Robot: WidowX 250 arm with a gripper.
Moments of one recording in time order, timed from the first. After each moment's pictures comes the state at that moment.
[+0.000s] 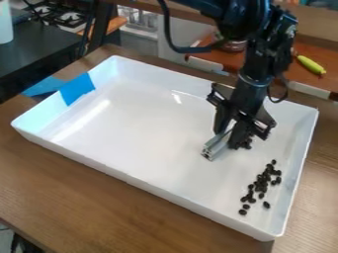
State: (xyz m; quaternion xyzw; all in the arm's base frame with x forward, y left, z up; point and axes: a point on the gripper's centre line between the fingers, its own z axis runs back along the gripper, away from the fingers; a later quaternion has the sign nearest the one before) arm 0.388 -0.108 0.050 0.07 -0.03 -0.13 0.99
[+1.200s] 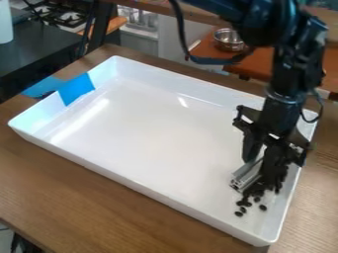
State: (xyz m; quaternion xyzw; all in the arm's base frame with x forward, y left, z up) arm 0.364 -0.138 0.058 0.01 0.00 -0.15 0.99
